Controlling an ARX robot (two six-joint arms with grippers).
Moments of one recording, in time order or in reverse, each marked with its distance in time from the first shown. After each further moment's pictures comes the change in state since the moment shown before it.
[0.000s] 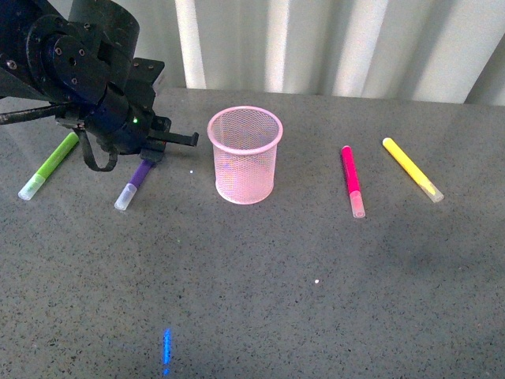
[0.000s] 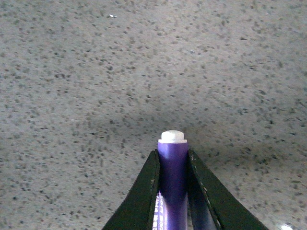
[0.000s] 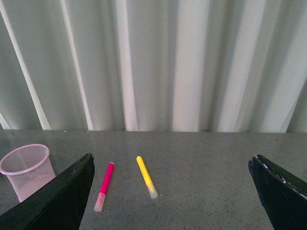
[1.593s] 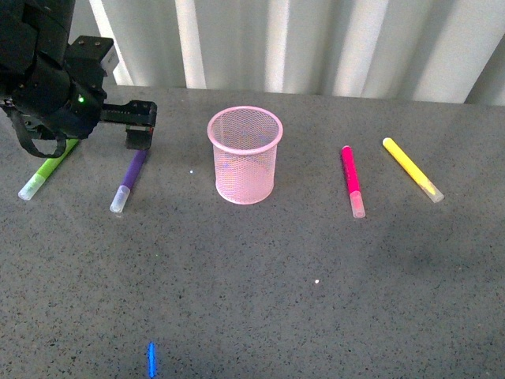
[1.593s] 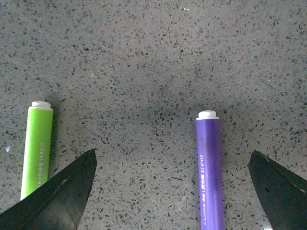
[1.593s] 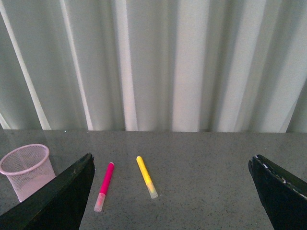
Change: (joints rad) left arm 0.077 -0.137 -0.104 -0.039 0.033 -0.019; right arm 0.000 0.000 0.000 0.000 0.000 0.000
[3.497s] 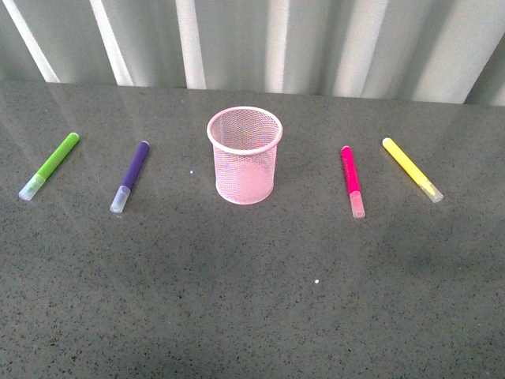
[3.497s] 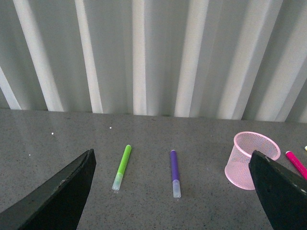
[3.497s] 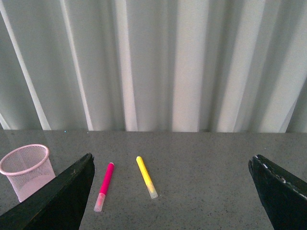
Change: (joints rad) left arm 0.074 -2.252 -1.311 -0.051 0.060 -0.056; right arm 0.000 0.000 0.000 0.000 0.000 0.000
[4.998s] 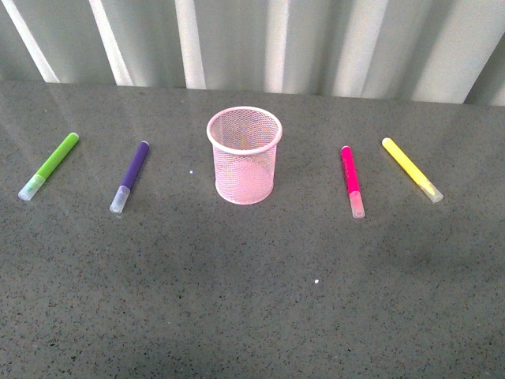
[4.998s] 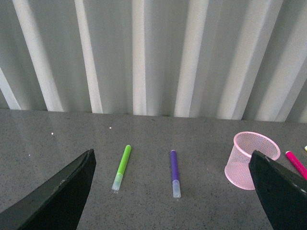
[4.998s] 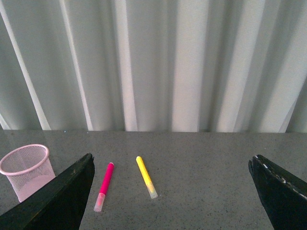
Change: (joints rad) left arm 0.000 0.000 0.000 0.000 0.000 0.000; right arm 0.000 0.000 0.000 0.000 0.000 0.000
